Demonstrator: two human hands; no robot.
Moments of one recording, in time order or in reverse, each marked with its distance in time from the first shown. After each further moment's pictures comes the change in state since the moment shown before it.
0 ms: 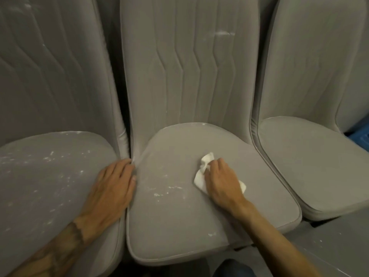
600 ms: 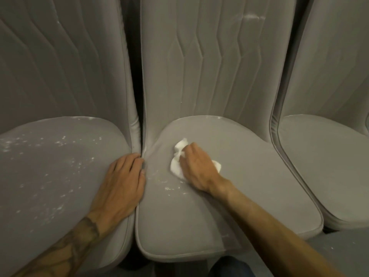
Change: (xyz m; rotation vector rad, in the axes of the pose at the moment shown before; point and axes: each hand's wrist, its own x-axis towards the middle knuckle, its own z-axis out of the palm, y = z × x) left_hand -0.008 0.002 0.010 -0.003 -0.027 -0.130; right_hand 0.060 -0.070 0.040 0.119 -0.042 -0.325
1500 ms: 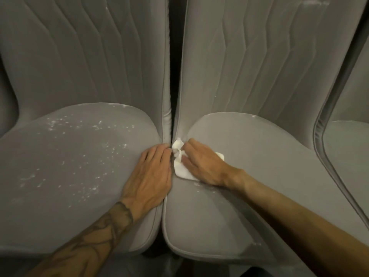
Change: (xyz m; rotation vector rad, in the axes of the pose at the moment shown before) left_hand -0.003 -0.001 0.001 -0.020 0.027 0.003; right_hand 0.036 -0.037 0.016 0.097 -0.166 -0.310
